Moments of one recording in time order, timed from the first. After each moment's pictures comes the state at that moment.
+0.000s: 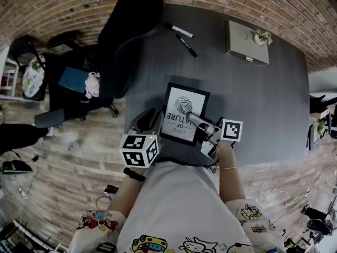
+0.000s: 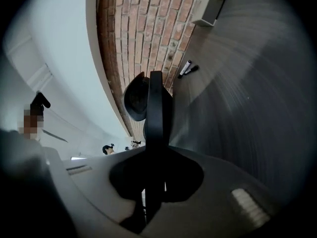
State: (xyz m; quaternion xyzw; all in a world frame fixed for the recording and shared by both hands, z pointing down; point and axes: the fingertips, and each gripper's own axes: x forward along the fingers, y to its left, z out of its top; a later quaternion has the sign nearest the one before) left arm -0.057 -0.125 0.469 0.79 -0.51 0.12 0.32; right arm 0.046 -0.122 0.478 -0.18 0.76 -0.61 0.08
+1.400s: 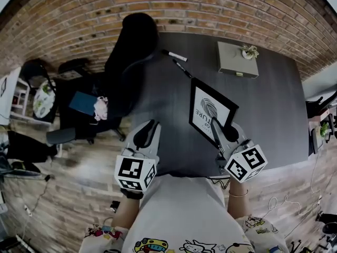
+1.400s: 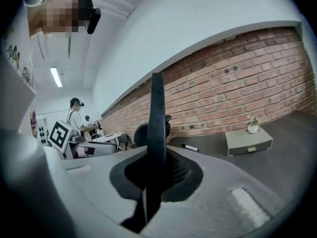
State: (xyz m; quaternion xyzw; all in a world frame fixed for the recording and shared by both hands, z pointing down) left arm -0.055 -0.112 0.341 0.85 -0.50 0.08 0.15; right arm 0.115 -0.119 0.322 -0.44 0.88 -0.16 -0.04
